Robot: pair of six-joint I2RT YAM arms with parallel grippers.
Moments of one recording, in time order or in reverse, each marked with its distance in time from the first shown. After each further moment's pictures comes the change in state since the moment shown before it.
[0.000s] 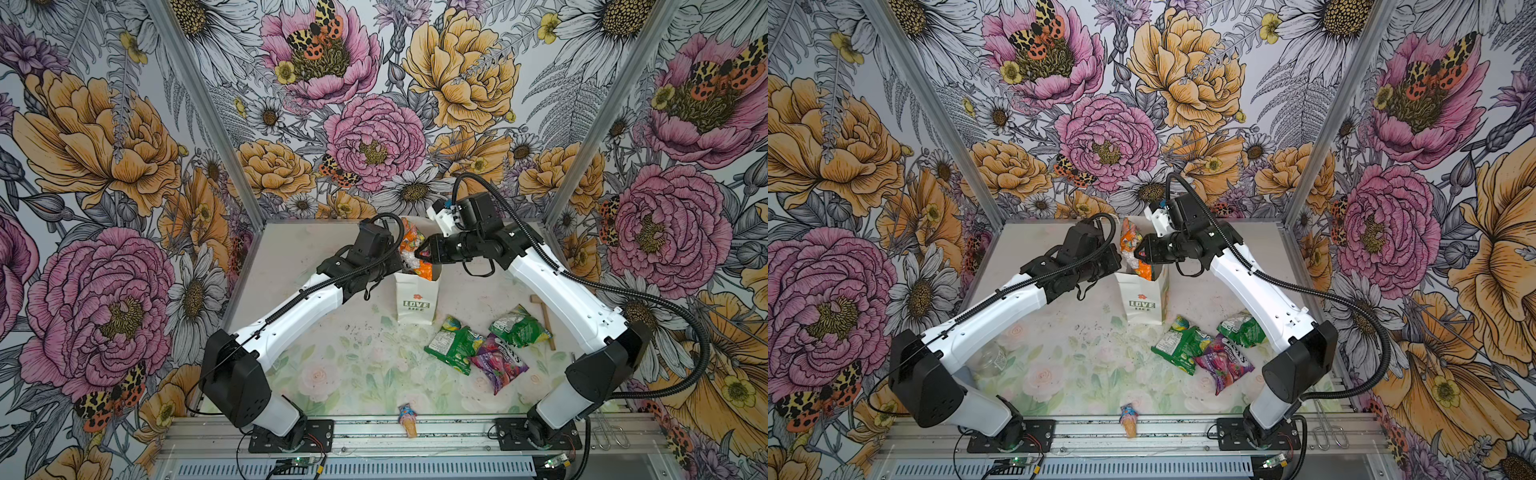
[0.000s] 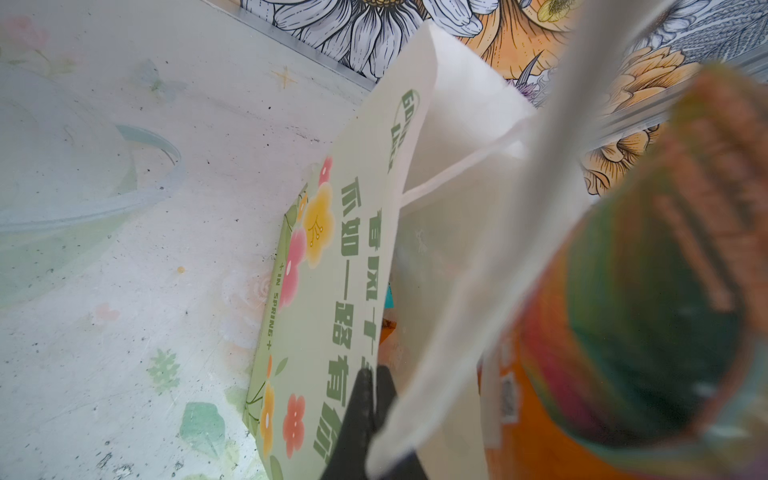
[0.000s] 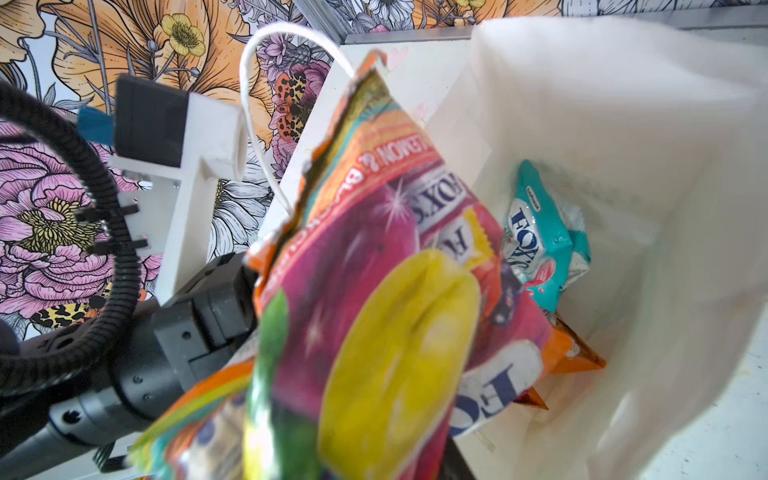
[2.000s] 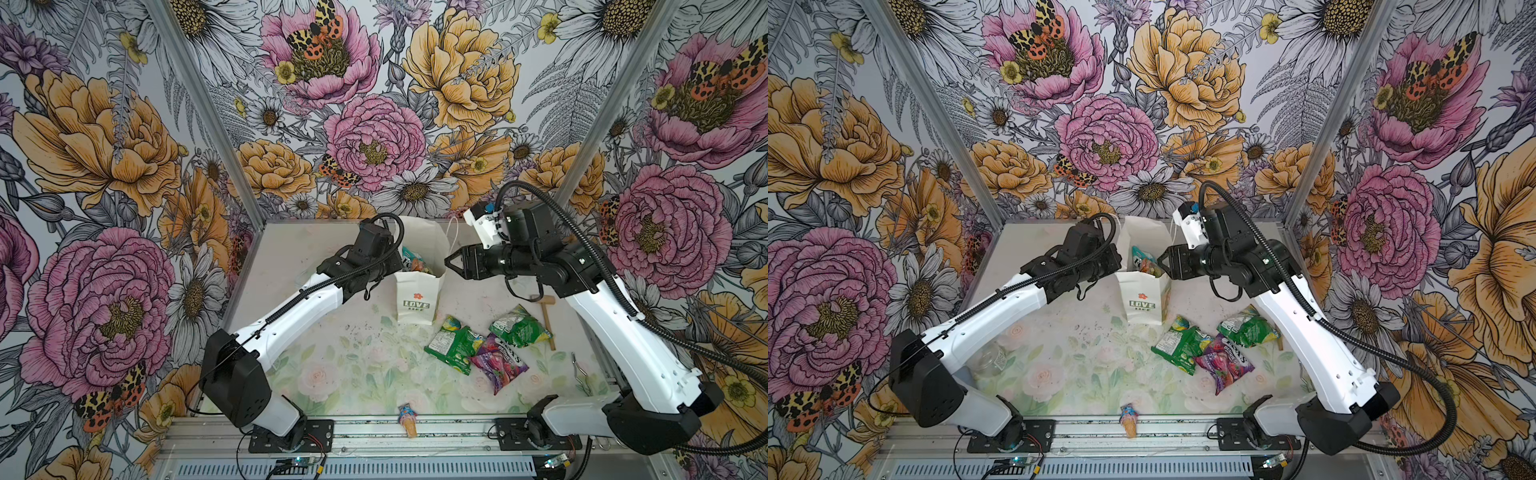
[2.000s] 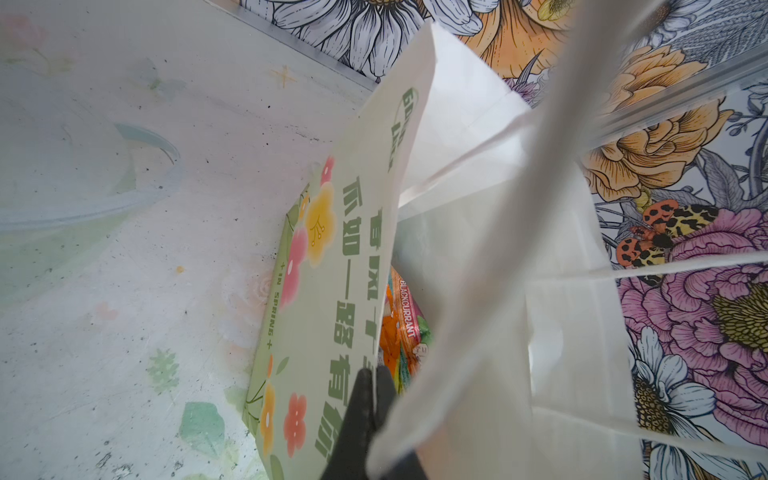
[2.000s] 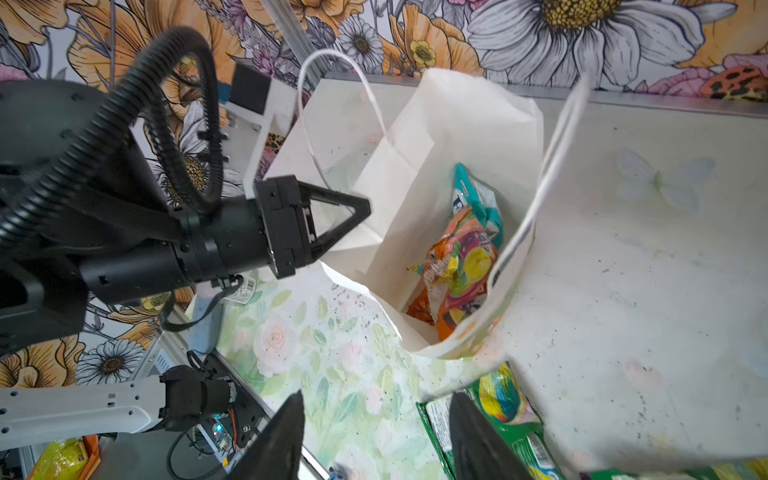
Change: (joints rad) left arm 0.001 0.001 0.000 0.000 0.003 0.000; right arm 0.000 -0.316 -0.076 -0.203 0.163 -0.080
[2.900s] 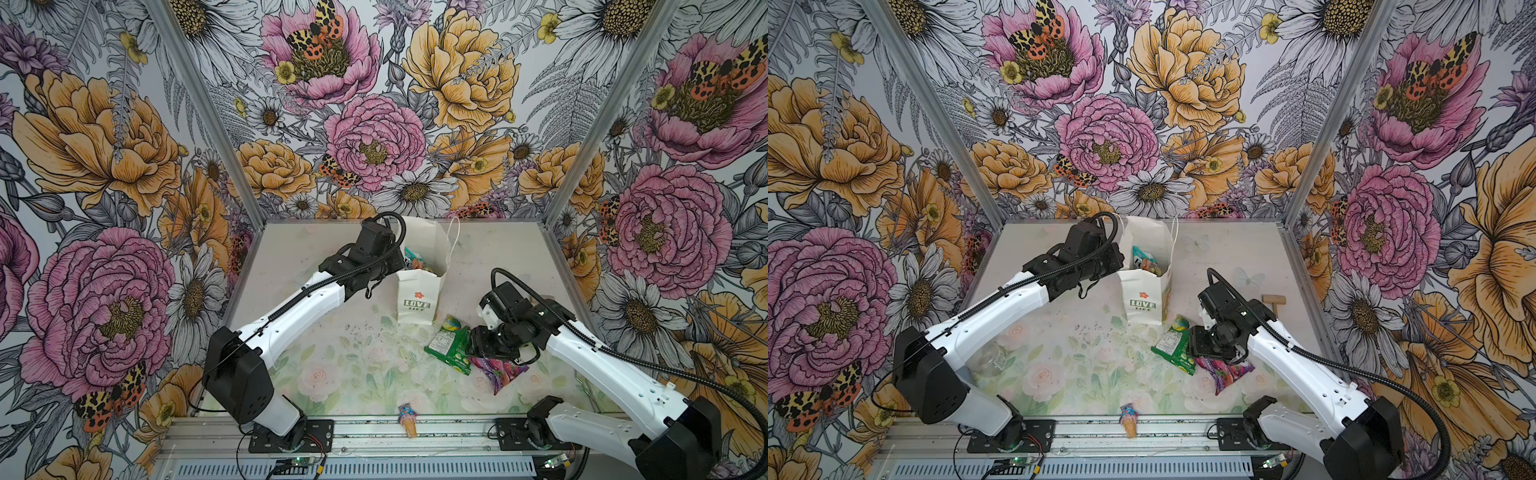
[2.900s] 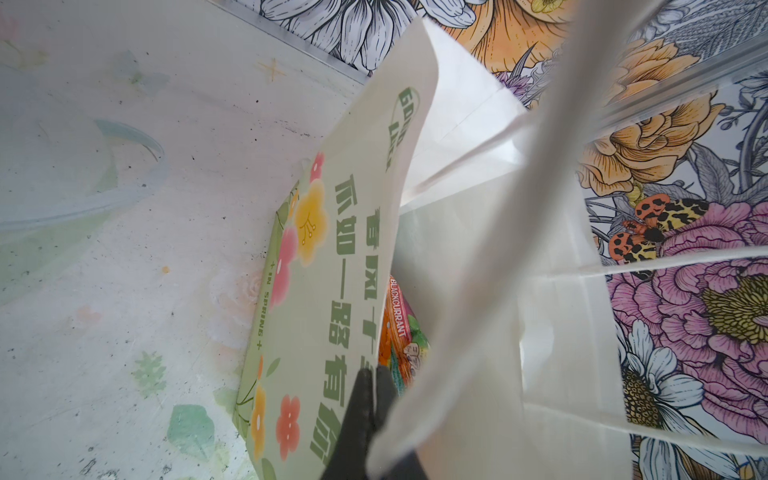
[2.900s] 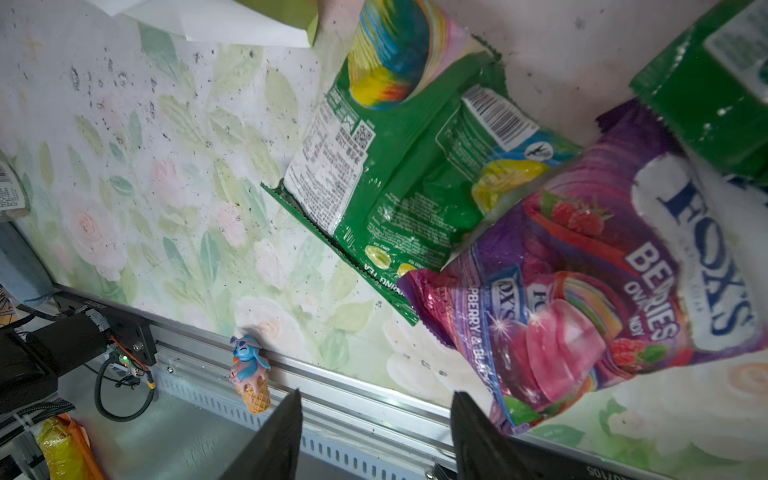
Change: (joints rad) left arm 0.000 0.019 0.021 0.000 0.023 0.000; right arm -0.010 -0.222 -0.795 -0.005 -0.019 0.275
